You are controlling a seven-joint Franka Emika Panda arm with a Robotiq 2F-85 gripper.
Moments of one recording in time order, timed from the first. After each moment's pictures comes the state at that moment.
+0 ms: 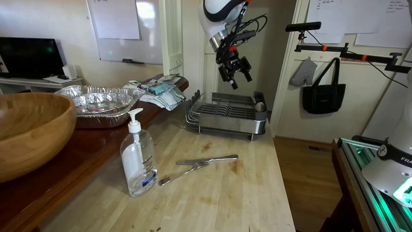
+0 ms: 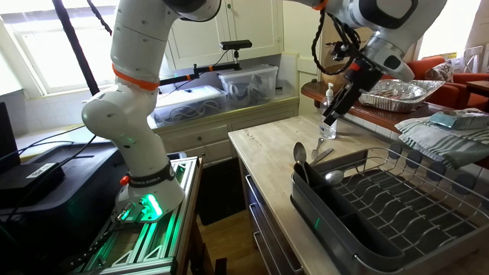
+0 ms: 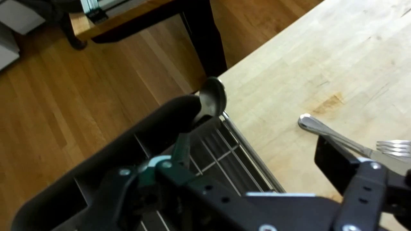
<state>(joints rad) 0.00 0.50 -0.14 -1.44 0.05 1.33 0.30</state>
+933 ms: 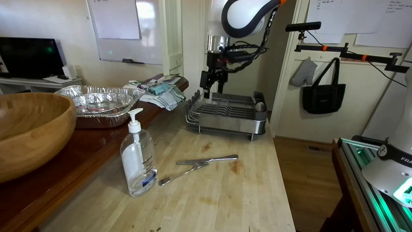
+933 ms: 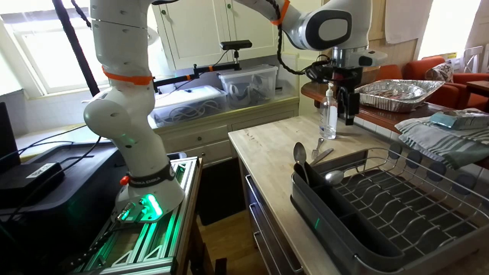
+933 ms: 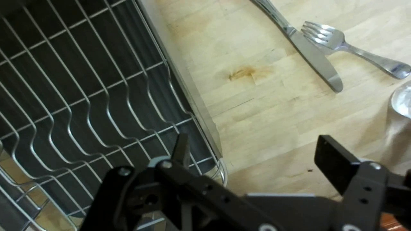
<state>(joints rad) 0.05 0.26 -0.02 -1.92 0.01 2.24 0.23</state>
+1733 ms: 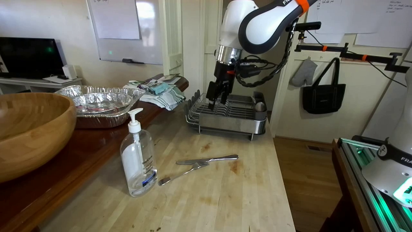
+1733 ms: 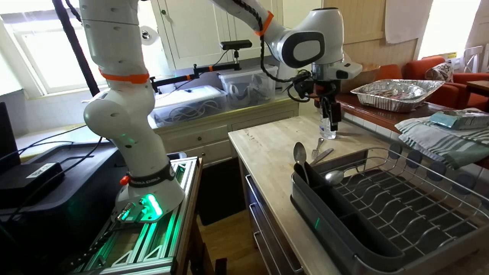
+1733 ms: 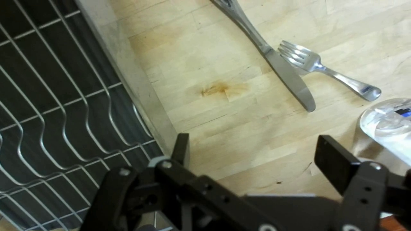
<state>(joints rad) 0.05 0.17 0.03 -2.16 0.06 2.49 0.17</state>
